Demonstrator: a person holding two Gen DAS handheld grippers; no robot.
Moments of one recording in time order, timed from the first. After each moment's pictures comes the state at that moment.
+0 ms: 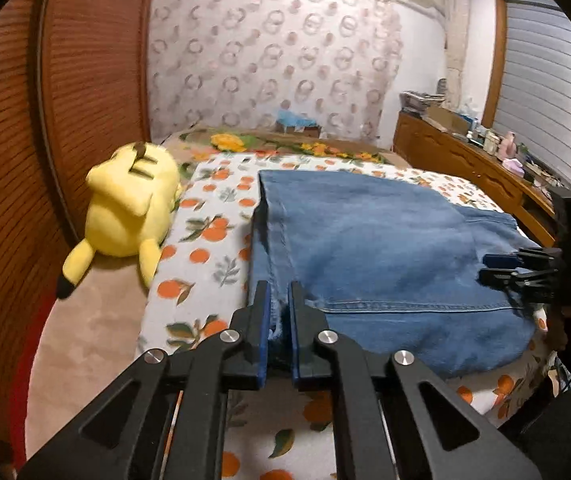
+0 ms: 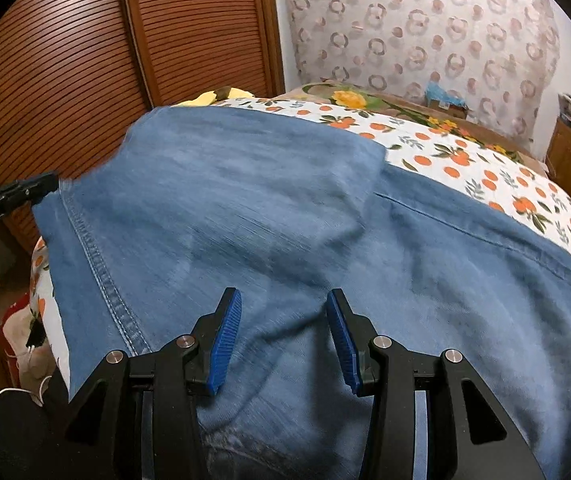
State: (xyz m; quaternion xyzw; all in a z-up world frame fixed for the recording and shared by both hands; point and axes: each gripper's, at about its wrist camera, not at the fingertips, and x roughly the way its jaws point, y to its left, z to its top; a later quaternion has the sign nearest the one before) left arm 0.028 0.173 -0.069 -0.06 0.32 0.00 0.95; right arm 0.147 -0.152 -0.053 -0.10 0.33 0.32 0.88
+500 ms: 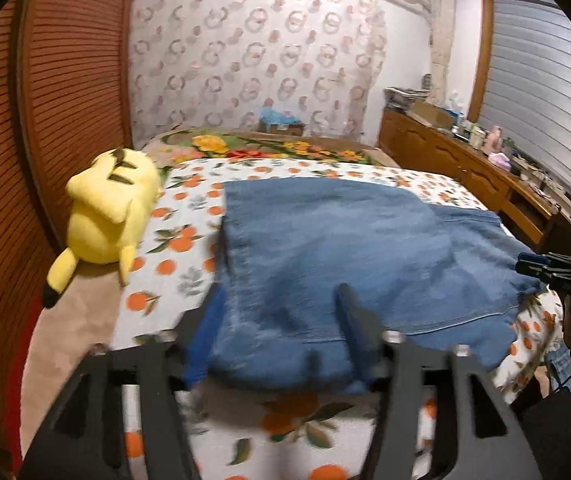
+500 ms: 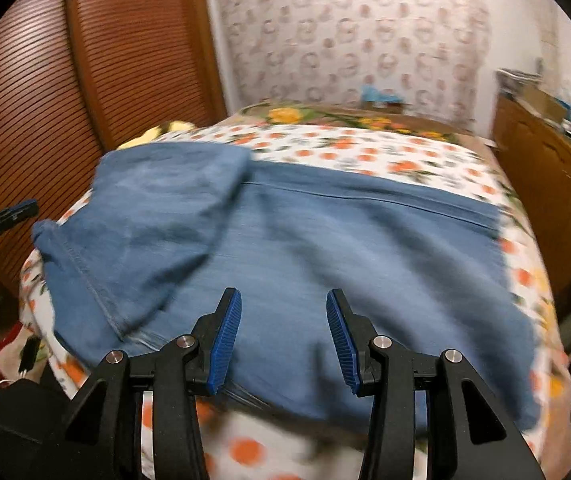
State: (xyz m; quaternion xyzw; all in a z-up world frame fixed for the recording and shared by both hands) left arm 0.038 0.142 -0.055 -0.05 0.31 -0.03 0.95; right arm 0.104 -0.275 -0.050 -0.04 0.31 0.22 0.92
